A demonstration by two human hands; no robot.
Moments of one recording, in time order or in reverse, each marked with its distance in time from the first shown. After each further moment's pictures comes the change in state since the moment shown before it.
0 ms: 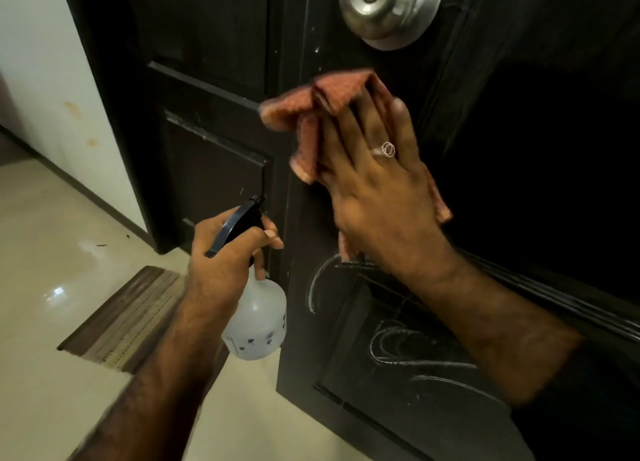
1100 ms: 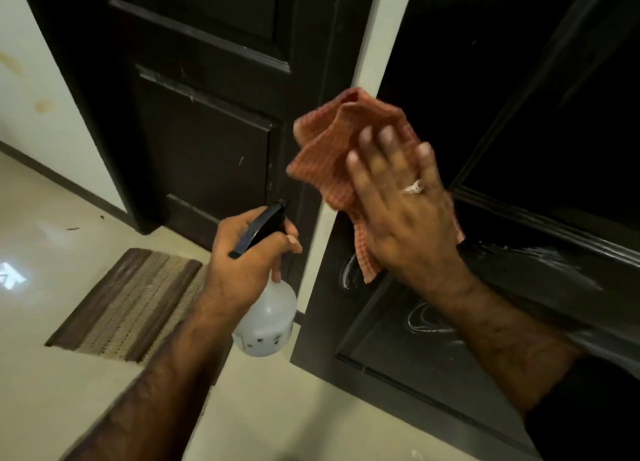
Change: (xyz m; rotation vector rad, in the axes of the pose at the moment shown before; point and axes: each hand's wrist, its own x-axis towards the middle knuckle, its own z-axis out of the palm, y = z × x) left_hand 0.037 -0.051 -0.064 0.033 -0.332 0.005; right_hand -0.049 -0.068 0.060 0.021 -0.066 0.005
